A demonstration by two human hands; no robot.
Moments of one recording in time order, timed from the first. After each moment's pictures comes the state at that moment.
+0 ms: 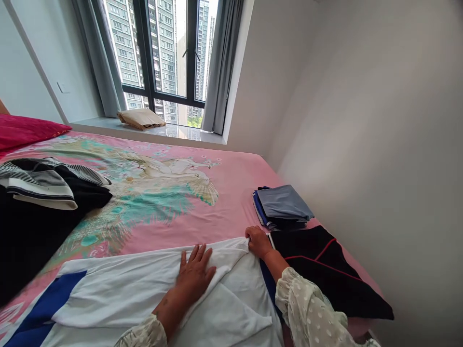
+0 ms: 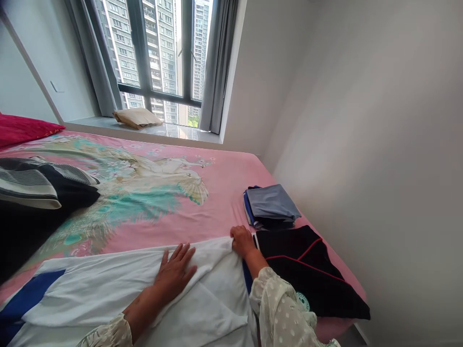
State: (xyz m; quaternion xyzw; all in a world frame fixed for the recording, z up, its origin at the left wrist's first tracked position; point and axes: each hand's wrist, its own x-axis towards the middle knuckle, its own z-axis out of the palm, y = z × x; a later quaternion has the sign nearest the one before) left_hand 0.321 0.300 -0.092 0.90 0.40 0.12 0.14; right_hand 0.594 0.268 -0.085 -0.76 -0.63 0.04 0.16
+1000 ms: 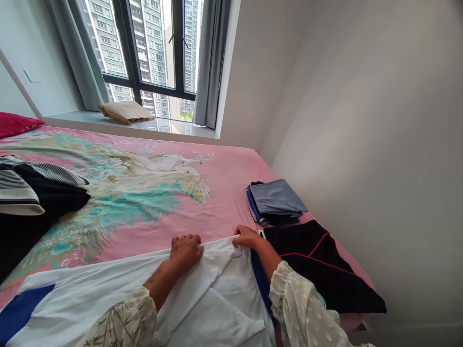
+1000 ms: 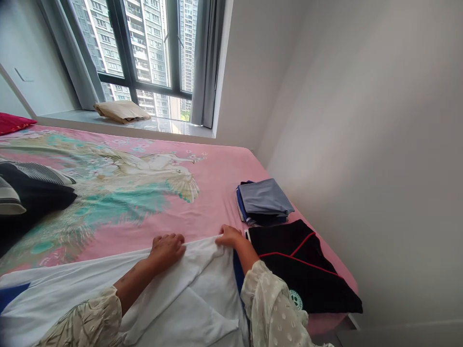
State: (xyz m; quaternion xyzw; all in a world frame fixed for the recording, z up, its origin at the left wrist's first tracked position) left_hand 0.359 0.364 -0.071 0.87 0.45 0.05 0.17; right_hand 0.601 0.289 -0.066 -0.81 -0.51 0.25 0.13
